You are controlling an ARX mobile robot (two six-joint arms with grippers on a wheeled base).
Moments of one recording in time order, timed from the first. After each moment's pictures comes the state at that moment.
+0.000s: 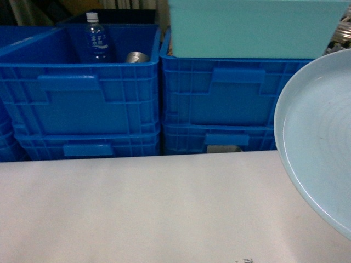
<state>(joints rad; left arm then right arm) 0.00 0.01 0.01 0.00 0.00 0.00 -0.13 0.88 0.36 0.17 -0.32 0.14</state>
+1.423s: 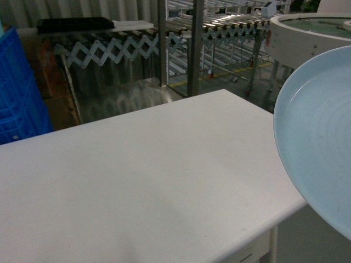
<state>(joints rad) 0.00 0.01 0.01 0.00 0.00 0.00 -0.13 0.87 0.36 0.18 -0.32 0.14</state>
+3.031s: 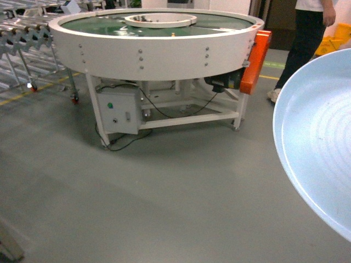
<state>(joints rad) 0.00 0.01 0.01 0.00 0.00 0.00 -0.13 0.88 0.36 0.17 -0.32 0.14</state>
